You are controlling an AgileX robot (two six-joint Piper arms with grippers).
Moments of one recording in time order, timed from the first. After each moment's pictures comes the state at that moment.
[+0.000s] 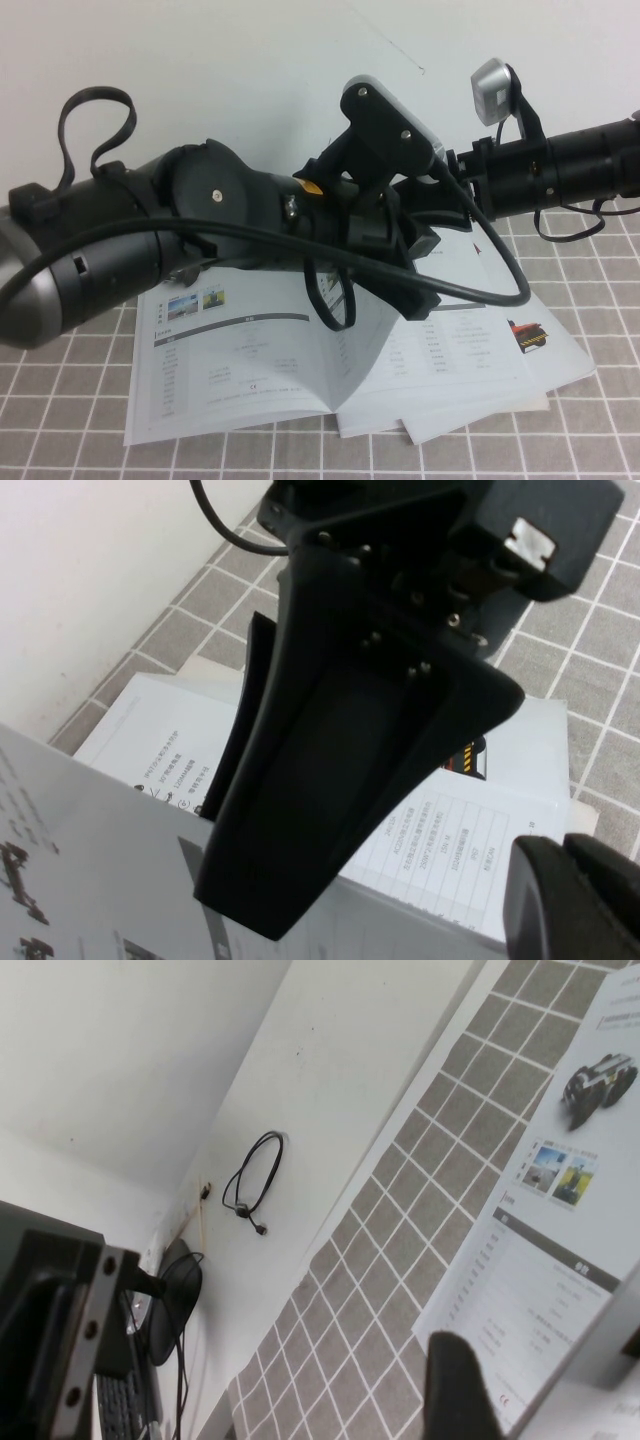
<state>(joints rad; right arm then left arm) 0.18 2.05 -1.47 1.41 1.24 -1.00 -0.66 1.56 -1.23 -0.69 0.41 0.88</state>
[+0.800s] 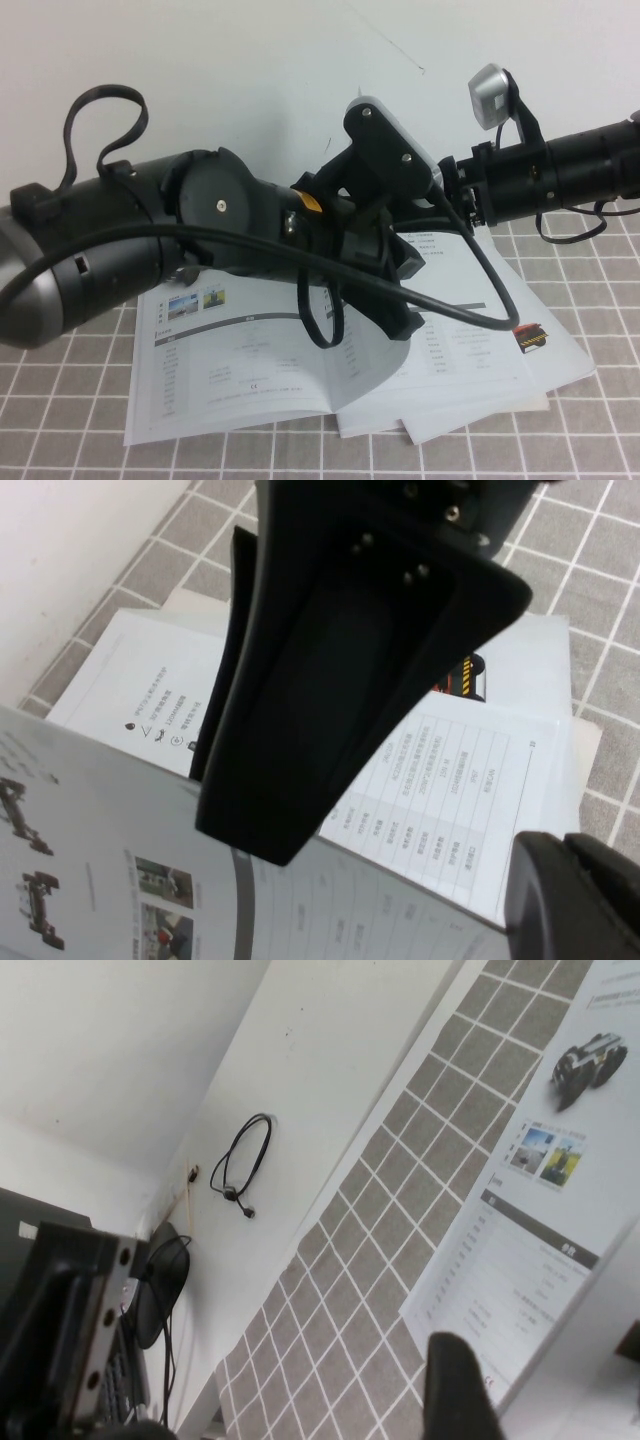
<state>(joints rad) 0.18 2.05 -1.47 1.38 1.24 -1.00 -0.66 1.56 -1.23 -0.54 0.47 0.79</state>
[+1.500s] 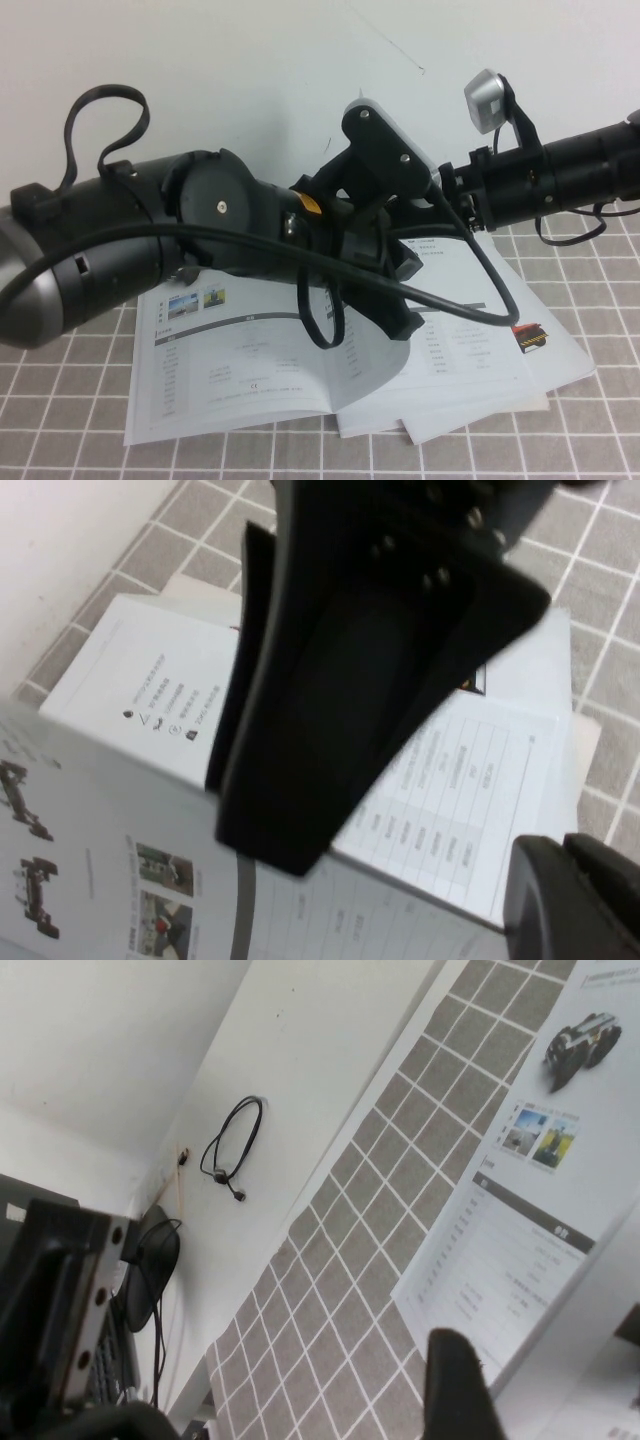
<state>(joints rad) 0.19 2.05 -1.47 1.35 1.24 -1.00 -0.66 1.56 -1.23 -0.52 0.48 0.75</state>
